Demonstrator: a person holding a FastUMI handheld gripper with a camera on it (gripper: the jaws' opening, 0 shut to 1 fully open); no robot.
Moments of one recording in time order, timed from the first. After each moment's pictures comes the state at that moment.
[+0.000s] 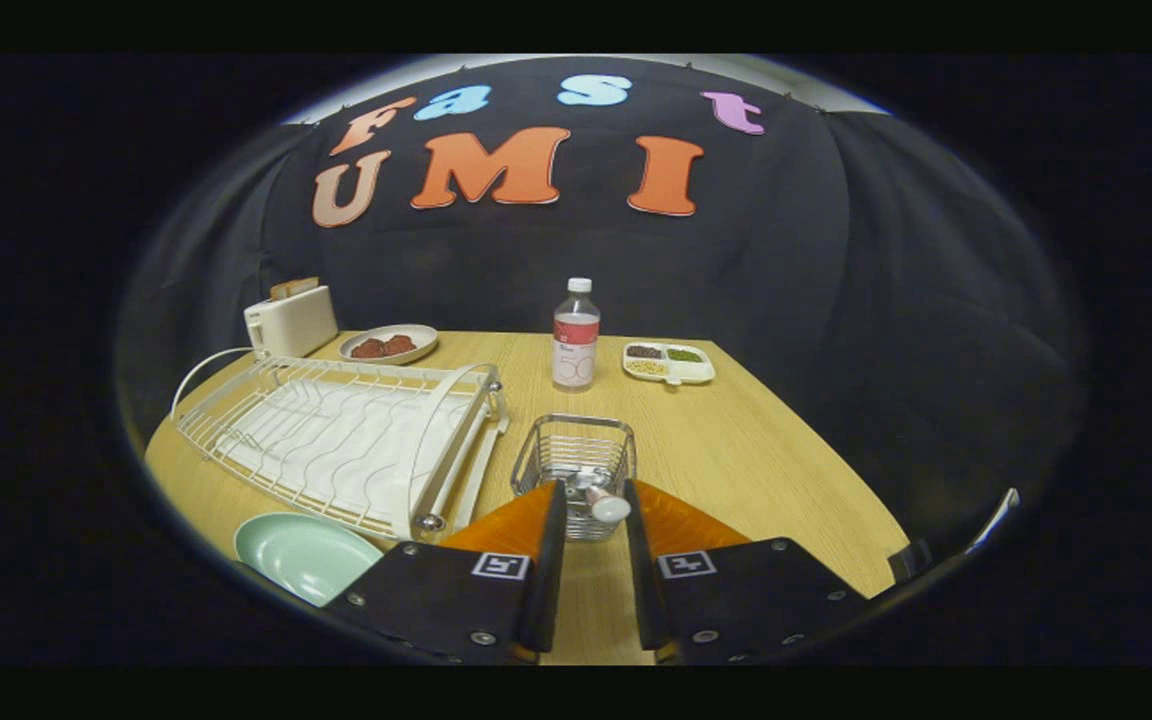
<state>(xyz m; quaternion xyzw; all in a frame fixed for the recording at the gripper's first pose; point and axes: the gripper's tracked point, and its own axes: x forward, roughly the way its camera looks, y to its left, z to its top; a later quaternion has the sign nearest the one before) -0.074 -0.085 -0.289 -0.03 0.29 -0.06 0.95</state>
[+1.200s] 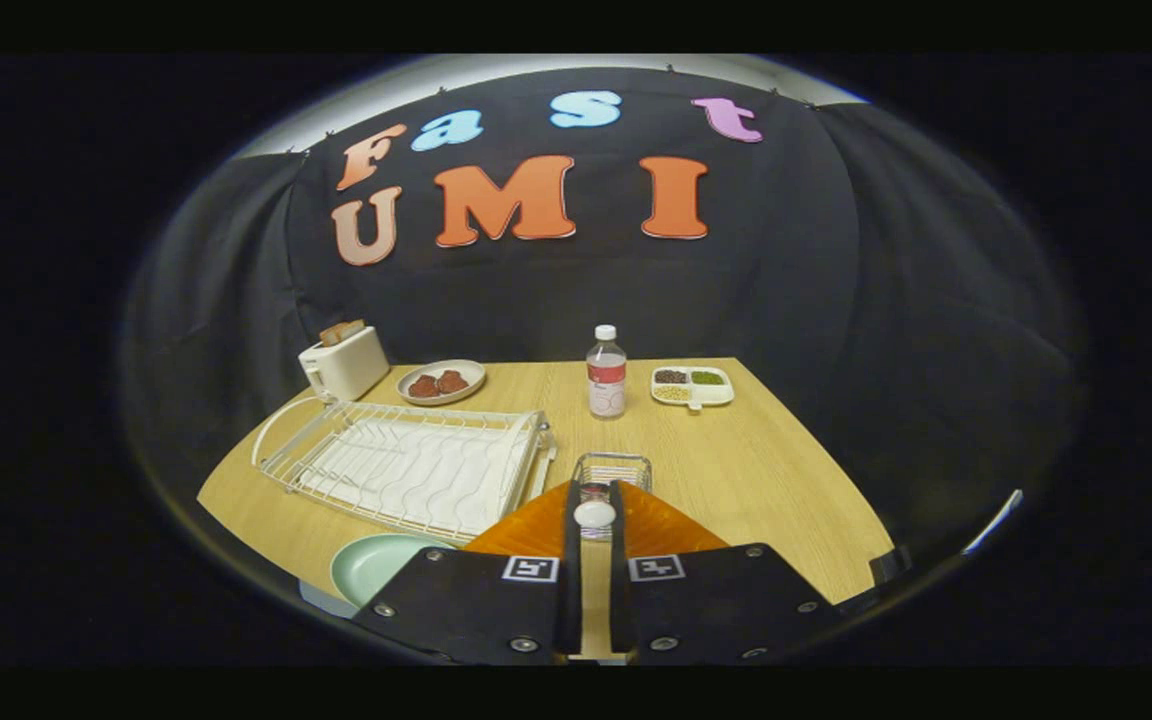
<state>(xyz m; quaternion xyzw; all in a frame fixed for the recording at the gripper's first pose) -0.107 -0.063 -0.188 0.02 0.28 -0.01 0.96</state>
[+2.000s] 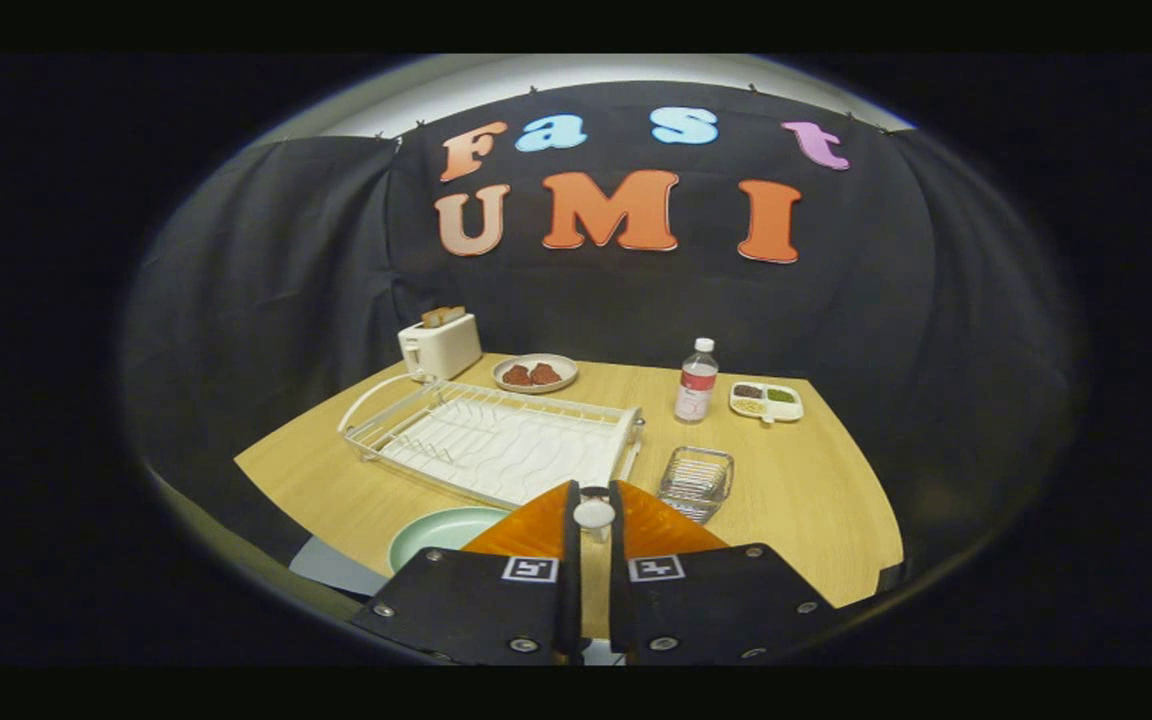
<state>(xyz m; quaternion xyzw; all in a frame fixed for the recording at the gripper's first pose) -0.156 0.016 -0.162 -0.01 0.26 0.12 0.96</state>
